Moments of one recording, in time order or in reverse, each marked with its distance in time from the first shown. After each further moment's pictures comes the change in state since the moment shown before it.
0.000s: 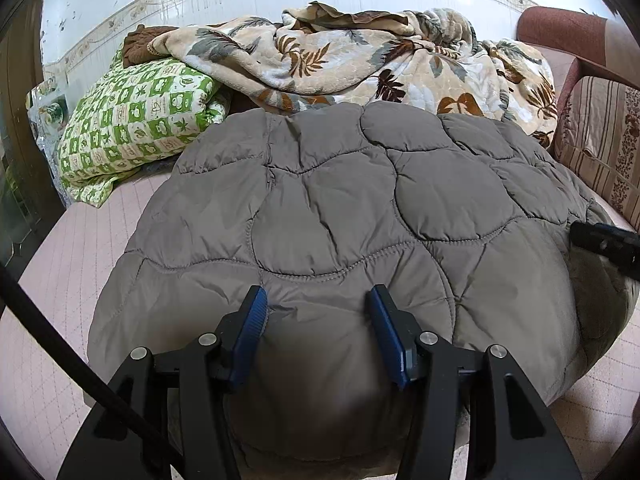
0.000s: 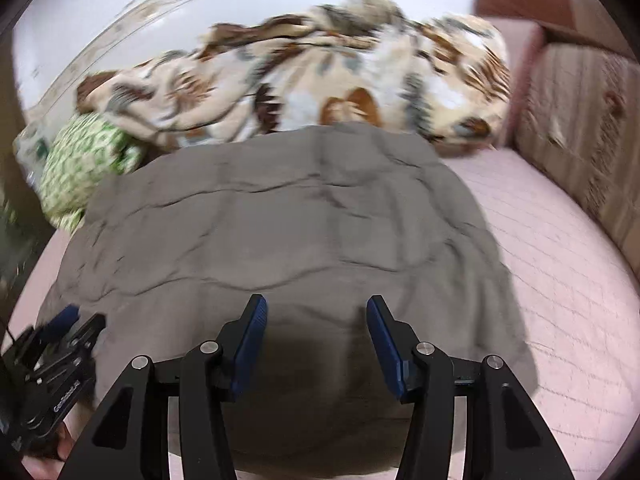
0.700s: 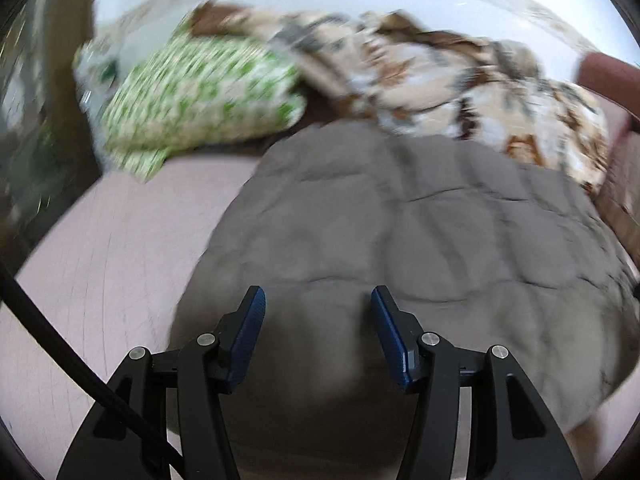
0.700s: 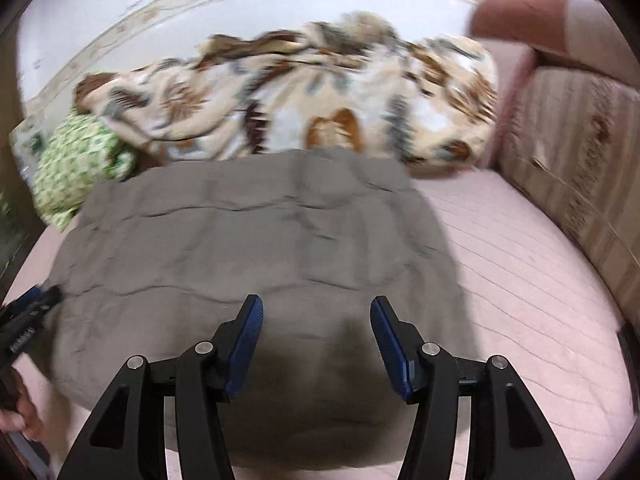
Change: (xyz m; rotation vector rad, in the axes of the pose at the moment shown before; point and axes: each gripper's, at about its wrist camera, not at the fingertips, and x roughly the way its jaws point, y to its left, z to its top) left arm 0.006 0.079 0.014 -0.213 0.051 0.108; right arm -0.017 -0.030 0.007 0.010 -0.020 -0.082
